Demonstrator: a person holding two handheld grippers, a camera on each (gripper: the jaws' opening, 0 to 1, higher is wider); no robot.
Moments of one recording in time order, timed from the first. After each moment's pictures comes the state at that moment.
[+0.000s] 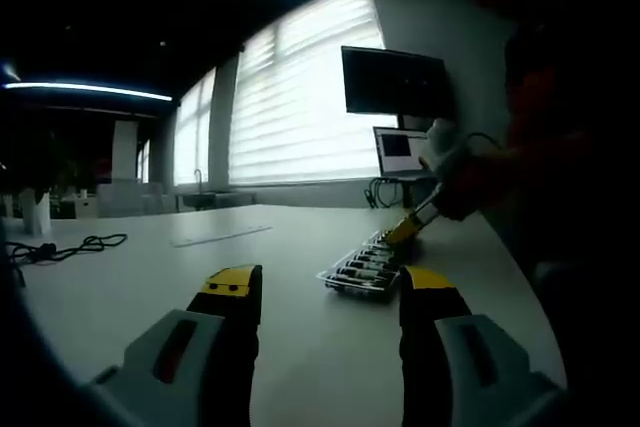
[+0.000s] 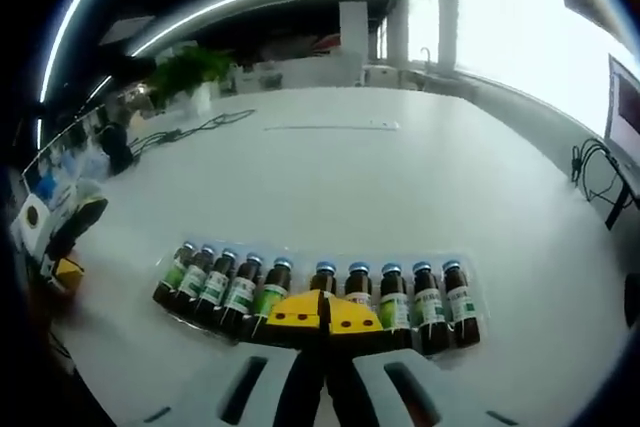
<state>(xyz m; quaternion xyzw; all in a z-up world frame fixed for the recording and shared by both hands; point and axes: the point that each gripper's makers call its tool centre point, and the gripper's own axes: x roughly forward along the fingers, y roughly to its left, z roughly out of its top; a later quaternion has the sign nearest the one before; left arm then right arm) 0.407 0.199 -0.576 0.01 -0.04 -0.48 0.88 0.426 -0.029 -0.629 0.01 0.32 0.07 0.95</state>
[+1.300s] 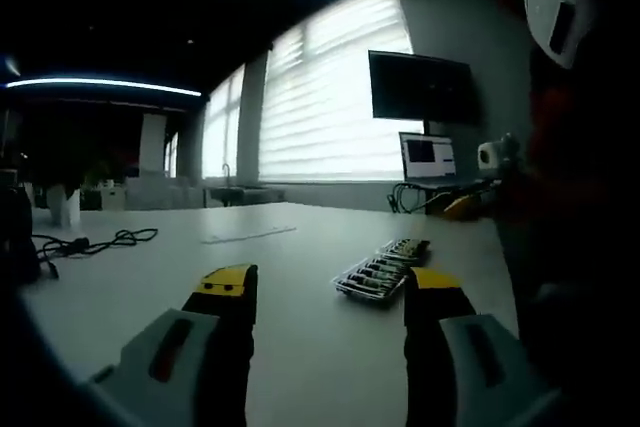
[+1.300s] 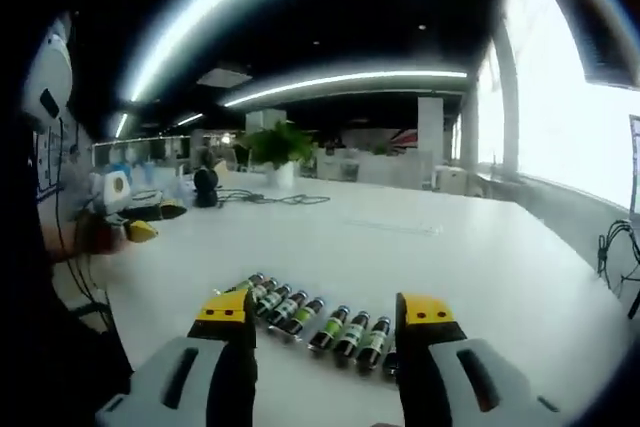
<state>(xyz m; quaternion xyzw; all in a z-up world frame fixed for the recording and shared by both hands) 0.379 0.227 -0.540 -0.01 -0.03 -0.42 0.91 0.368 -0.052 -0.544 -0.03 0.10 0.23 0.97</state>
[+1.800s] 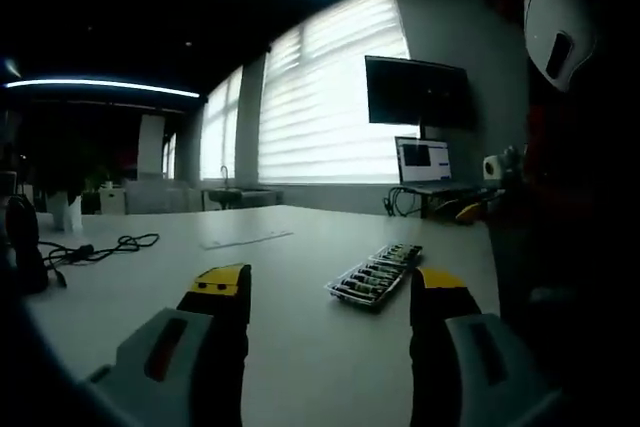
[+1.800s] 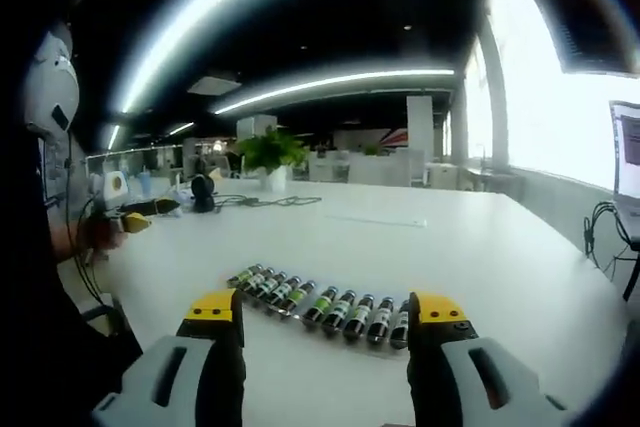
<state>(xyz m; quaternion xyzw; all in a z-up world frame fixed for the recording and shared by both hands) 0.369 0.233 -0.525 0.00 -0.03 -0.42 0.91 0.345 -0.081 -0.552 0.00 0.09 0.21 0.97</state>
